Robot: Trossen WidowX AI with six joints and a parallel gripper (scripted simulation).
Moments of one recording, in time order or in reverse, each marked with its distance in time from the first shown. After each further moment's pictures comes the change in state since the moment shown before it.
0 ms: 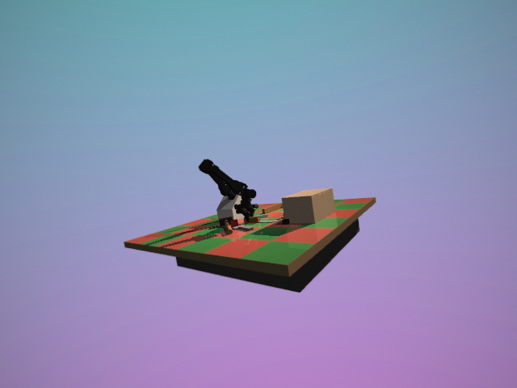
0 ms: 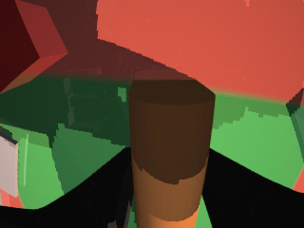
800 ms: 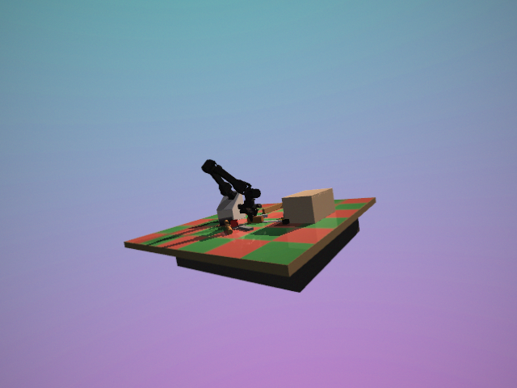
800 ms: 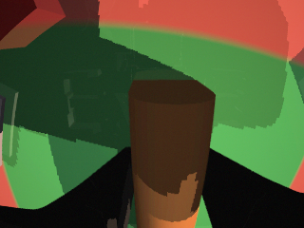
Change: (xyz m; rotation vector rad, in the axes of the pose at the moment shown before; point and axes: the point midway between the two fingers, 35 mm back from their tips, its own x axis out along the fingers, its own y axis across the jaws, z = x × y) arm 0.000 -0.002 -0.027 -0.011 -0.003 0.000
